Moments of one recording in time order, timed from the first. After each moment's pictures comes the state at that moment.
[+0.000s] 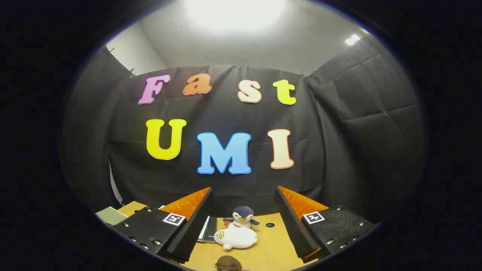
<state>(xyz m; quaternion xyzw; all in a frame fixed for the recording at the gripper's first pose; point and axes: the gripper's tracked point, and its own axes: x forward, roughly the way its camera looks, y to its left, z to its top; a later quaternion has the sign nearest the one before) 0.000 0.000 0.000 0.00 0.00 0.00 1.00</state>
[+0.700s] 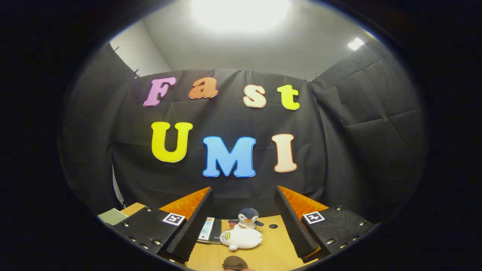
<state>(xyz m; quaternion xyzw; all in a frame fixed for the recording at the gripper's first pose) -0.015 0.026 0.009 -0.01 -0.01 0.01 1.00</state>
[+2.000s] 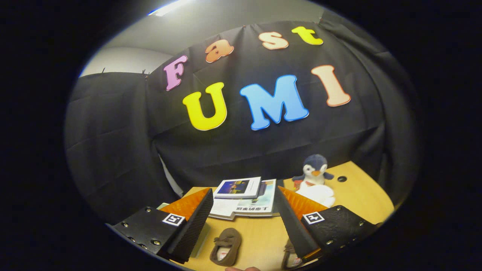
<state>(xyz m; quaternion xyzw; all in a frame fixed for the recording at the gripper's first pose) 0.007 0.152 -0.136 0.15 0.18 0.22 0.94</state>
